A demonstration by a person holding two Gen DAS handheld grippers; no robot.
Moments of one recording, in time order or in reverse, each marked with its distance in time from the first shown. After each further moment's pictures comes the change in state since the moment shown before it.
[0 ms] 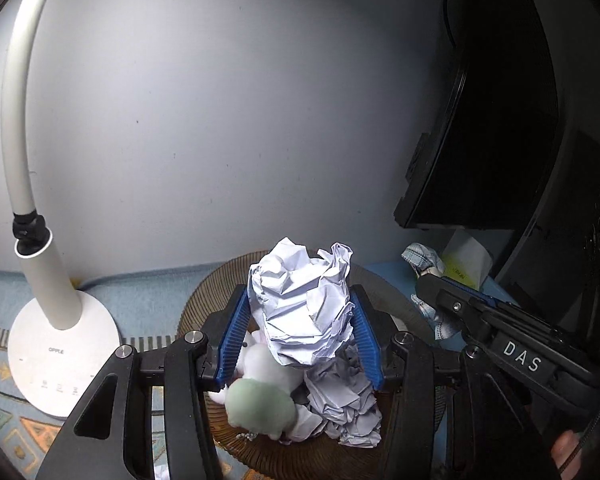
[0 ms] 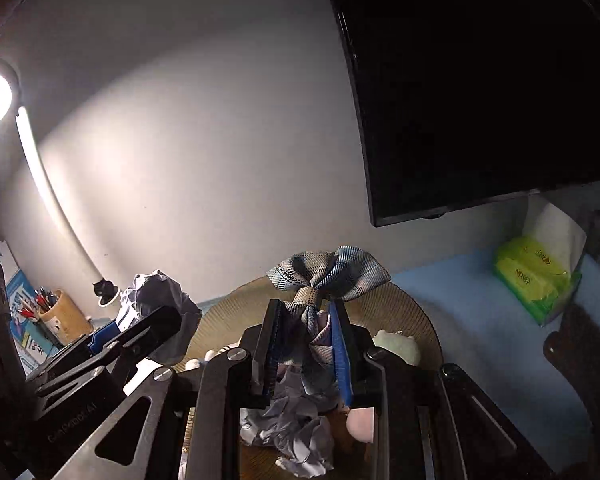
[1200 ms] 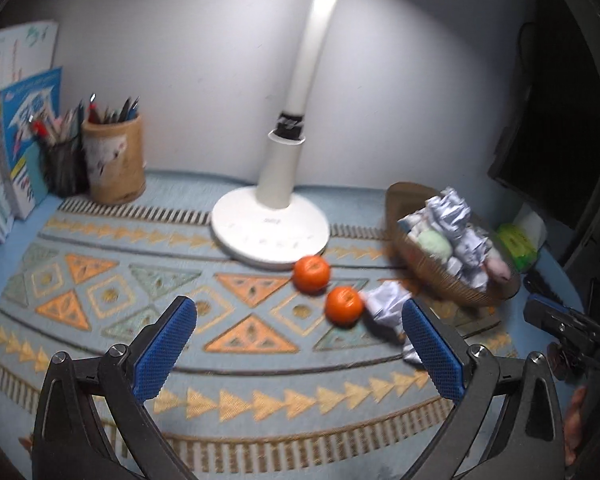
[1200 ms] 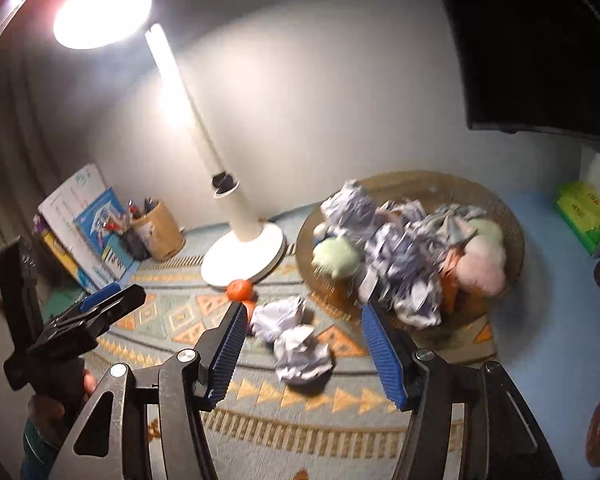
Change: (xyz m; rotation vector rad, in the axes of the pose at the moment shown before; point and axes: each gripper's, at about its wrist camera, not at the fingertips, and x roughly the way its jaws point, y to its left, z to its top) left arm -0.177 0.135 -0.109 -0.171 0.054 0.298; right arm -0.080 0.076 -0.121 -0.137 0.162 0.272
